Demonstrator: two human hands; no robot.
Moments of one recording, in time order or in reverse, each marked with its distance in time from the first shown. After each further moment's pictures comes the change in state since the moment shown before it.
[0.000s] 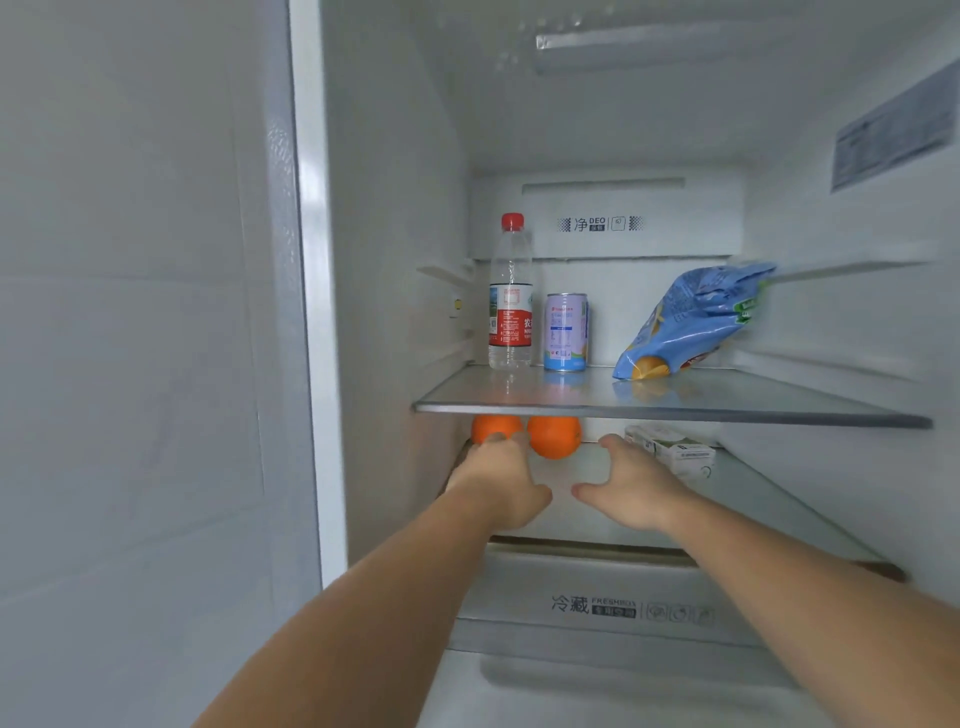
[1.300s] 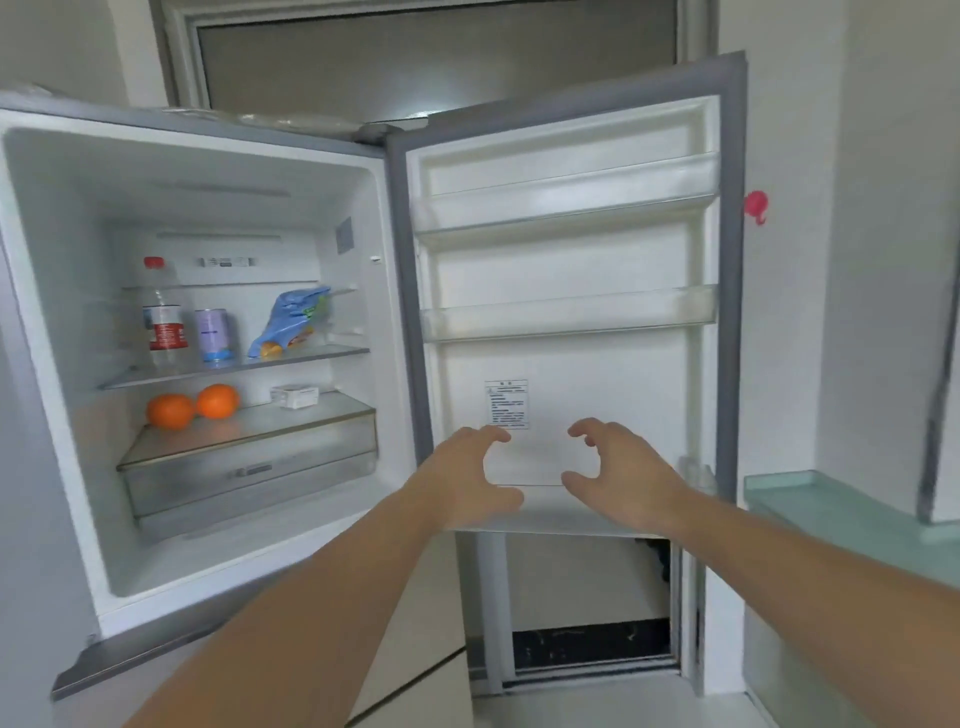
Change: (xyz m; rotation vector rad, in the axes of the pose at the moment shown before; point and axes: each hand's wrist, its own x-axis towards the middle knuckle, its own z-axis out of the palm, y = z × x) left_hand -0.474 0.272 -0.015 -0.263 -0.371 0.721; right_hand -0.637 0.051 -0.223 -0.139 0.382 0.439
